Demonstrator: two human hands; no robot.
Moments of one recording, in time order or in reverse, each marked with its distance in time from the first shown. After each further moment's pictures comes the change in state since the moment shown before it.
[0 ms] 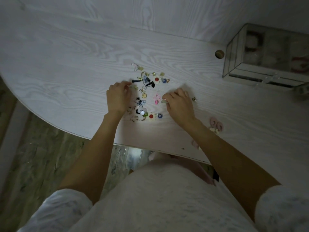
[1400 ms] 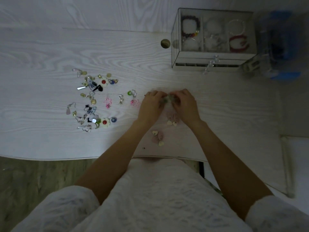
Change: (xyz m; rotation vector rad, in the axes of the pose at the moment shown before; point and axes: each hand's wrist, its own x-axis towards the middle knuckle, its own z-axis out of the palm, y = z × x) left_hand -0.060 0.203 0.120 -0.159 -0.316 0.390; right_hand -0.078 0.128 -0.054 0.352 -0.065 0.579
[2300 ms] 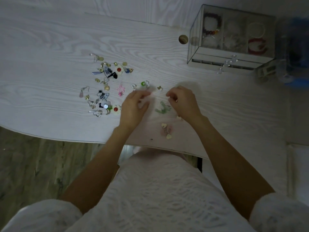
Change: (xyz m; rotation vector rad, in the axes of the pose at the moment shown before) left_hand -0.065 -0.048 -0.052 -0.161 0.196 -0.144; right_hand -0.007 -0.047 0.007 -0.044 -0.116 -0.164
